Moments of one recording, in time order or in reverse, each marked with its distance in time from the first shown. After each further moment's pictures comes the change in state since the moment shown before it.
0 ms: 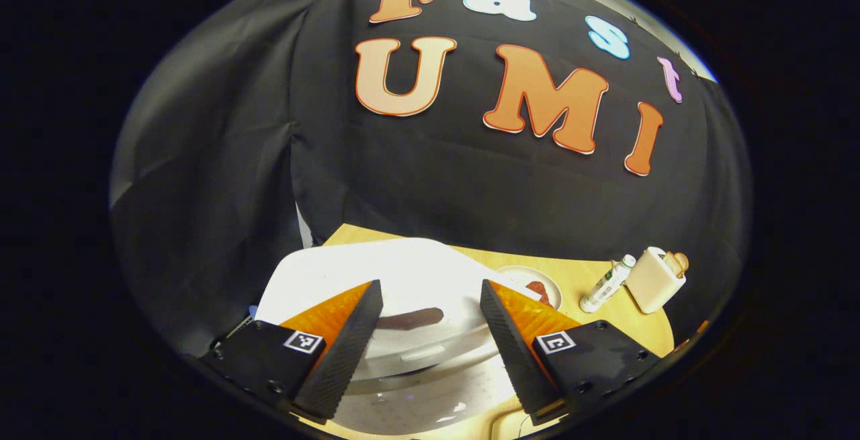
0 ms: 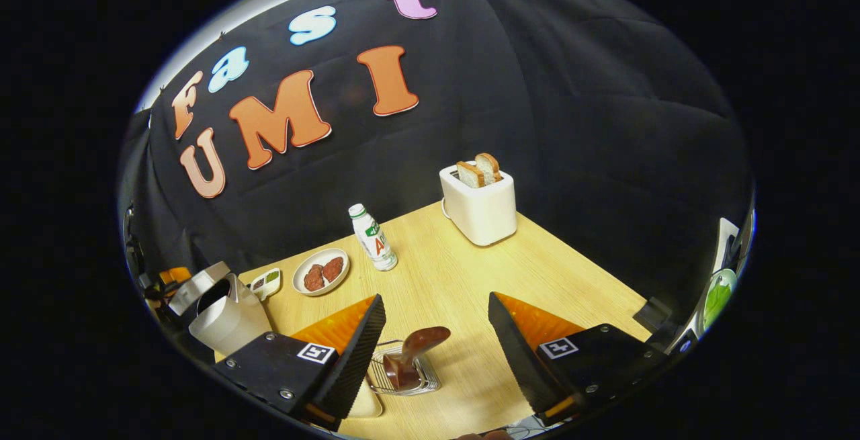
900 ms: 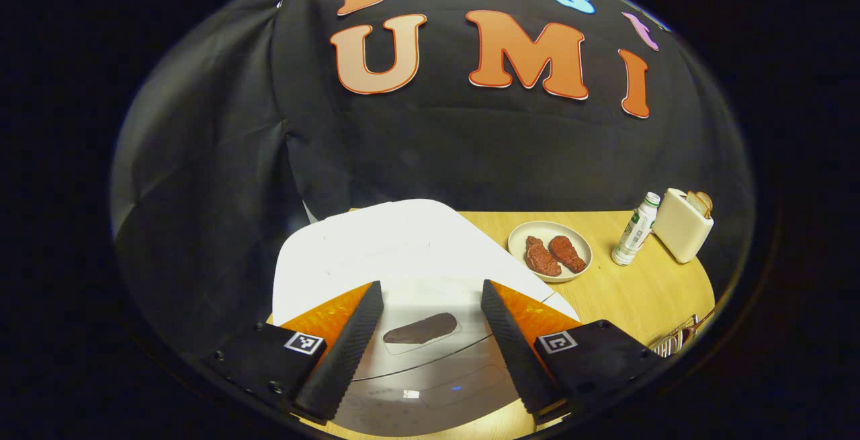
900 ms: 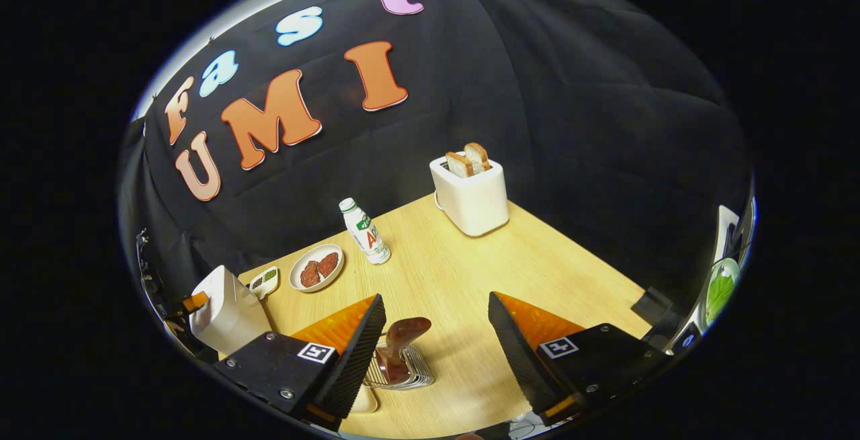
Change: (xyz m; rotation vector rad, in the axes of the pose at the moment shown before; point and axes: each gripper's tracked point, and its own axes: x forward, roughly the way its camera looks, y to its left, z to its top) left arm 0.008 0.013 -0.041 0.176 0.067 0.060; right arm -0.002 -0.013 -0.001 0.015 0.002 -0.011
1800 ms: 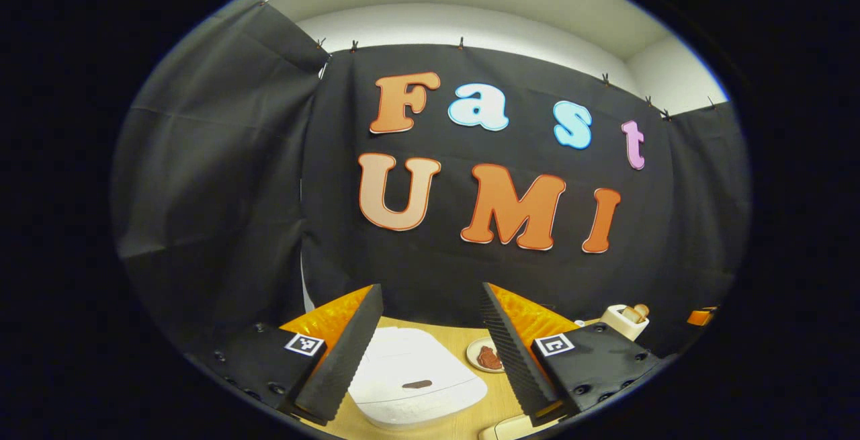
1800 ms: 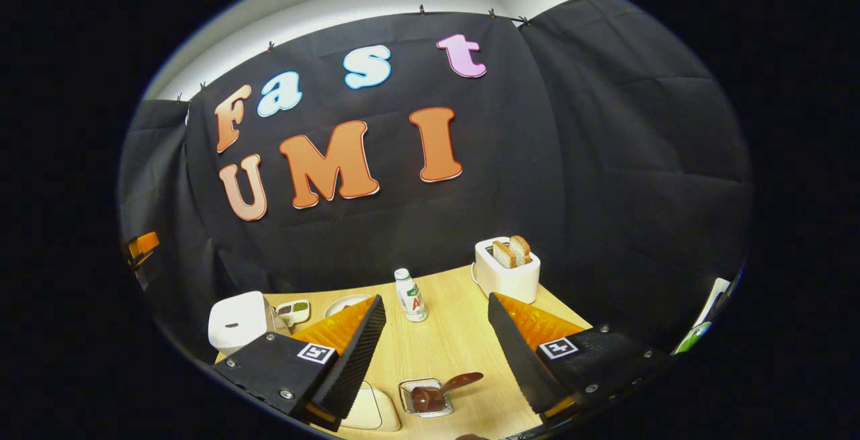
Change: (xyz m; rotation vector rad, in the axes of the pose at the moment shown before) left arm -0.215 0.042 0.193 -0.203 -0.501 -0.087; right arm -0.064 0.077 0.105 -0.128 -0.260 0.130
